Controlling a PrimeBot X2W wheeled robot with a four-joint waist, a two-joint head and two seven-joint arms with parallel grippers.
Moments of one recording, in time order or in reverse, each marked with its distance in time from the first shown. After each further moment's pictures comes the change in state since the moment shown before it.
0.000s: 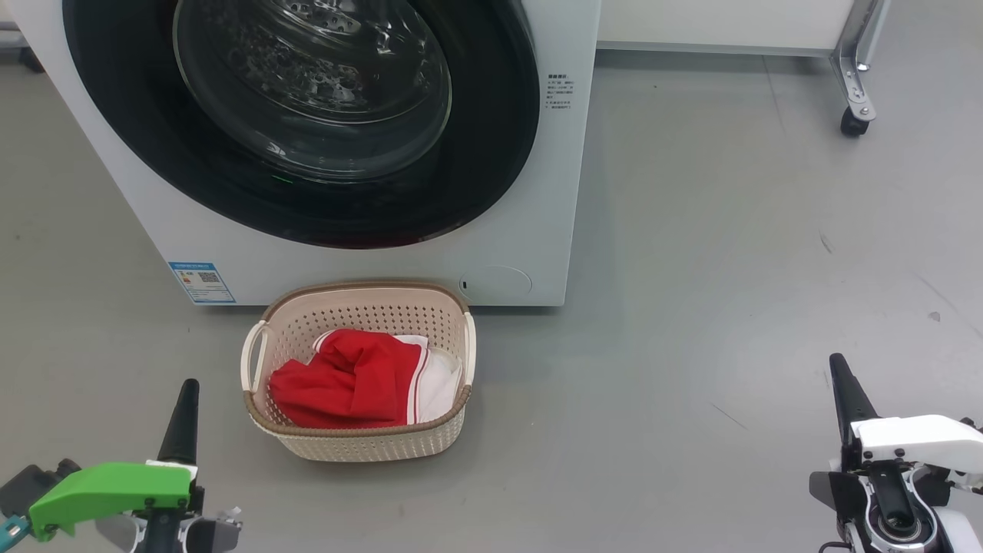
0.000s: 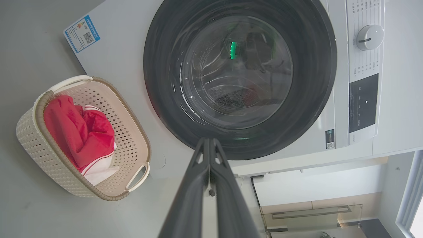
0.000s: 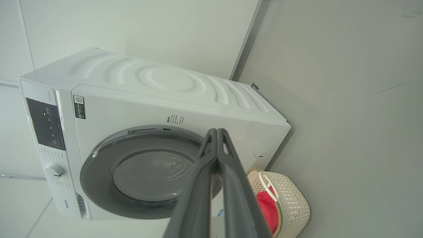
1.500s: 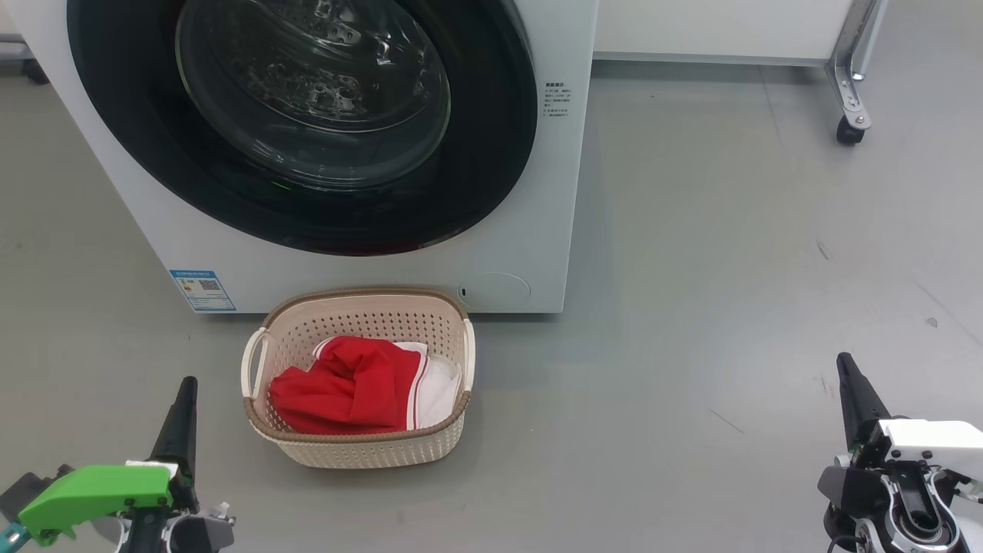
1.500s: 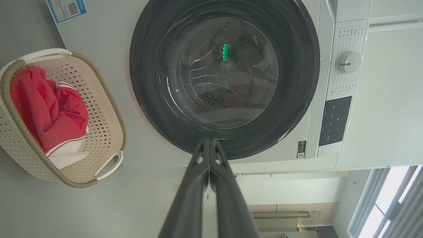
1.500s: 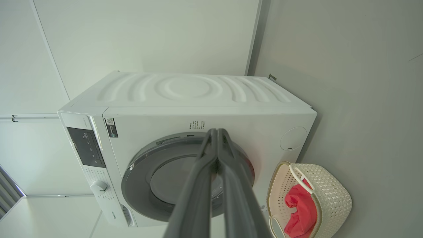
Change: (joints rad) left arm 0.000 0.001 0.020 -0.008 -0.184 0.000 0.054; right arm -0.001 -0.003 -0.037 0.006 0.211 0.026 0.050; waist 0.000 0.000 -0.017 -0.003
